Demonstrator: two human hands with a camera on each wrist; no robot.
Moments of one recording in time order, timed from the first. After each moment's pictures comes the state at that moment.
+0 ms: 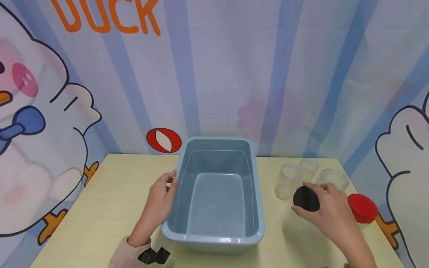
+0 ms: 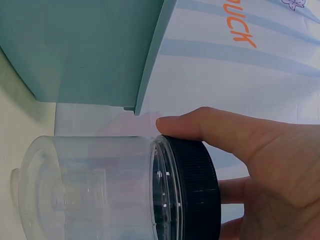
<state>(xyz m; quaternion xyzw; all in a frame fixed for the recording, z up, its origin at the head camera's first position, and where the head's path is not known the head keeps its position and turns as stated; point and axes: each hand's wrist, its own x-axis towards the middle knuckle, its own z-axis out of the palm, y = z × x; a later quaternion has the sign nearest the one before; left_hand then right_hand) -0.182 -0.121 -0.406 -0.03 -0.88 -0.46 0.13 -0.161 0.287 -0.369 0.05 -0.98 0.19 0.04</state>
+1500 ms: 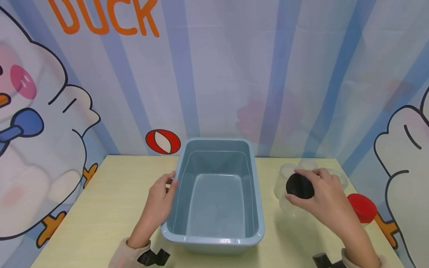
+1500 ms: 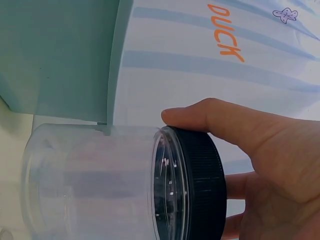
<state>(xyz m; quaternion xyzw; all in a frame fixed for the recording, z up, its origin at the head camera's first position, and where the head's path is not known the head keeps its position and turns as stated) -0.183 -0.121 -0.406 -0.04 -0.88 -0.46 0.14 -0.172 0.276 -0.344 0.11 -0.97 0.20 0.06</state>
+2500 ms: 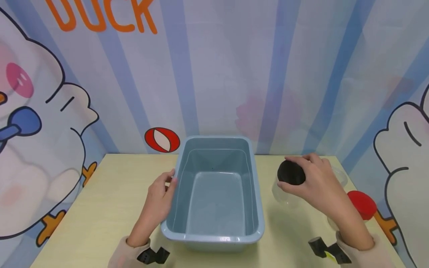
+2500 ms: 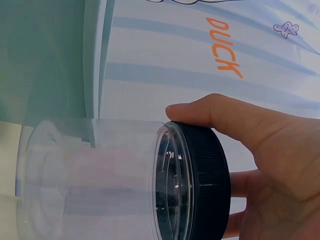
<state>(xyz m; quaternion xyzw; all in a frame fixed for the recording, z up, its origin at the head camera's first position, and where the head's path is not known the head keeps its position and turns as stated) -0.182 -0.122 -0.407 -0.04 -0.88 -0.46 0.13 -0.184 0.259 -0.320 0.15 -0.96 0.20 0.09</state>
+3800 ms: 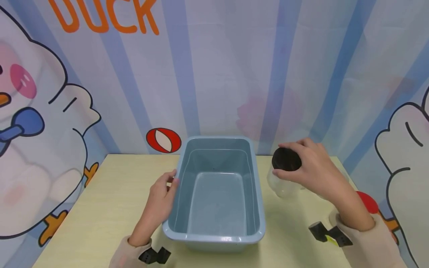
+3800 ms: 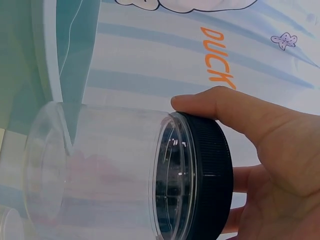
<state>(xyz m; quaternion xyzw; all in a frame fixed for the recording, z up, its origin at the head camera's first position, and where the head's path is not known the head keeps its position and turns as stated) -0.183 -0.123 -0.407 -0.04 -0.88 -0.46 0.13 -0.199 0.248 -0.287 0.20 -0.95 0.21 0.08</state>
